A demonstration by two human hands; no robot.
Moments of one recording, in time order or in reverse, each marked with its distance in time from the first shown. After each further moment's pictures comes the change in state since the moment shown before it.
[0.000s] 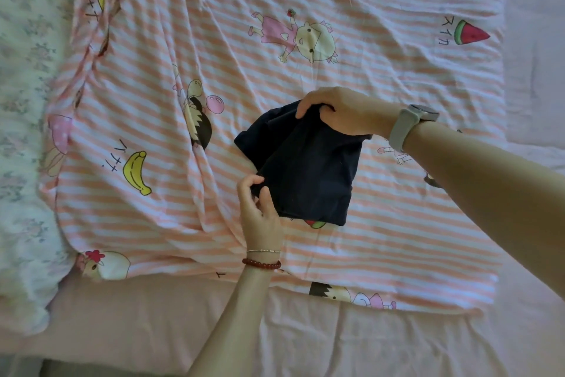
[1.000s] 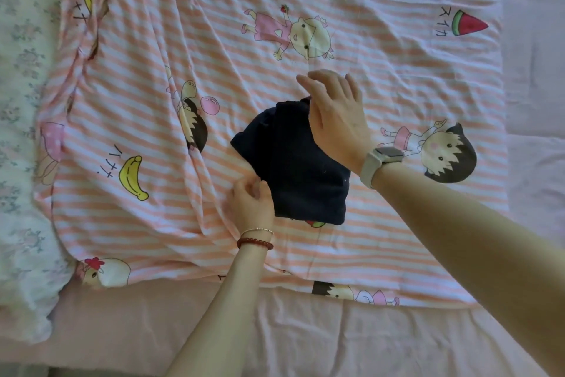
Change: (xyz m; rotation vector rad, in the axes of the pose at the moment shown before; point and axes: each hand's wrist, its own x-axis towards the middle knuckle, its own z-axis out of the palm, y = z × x) left_hand 0.034 -0.017 0.009 0.238 -0.014 -0.315; right_hand 0.008 0.012 0.060 -0.308 0.789 -0.056
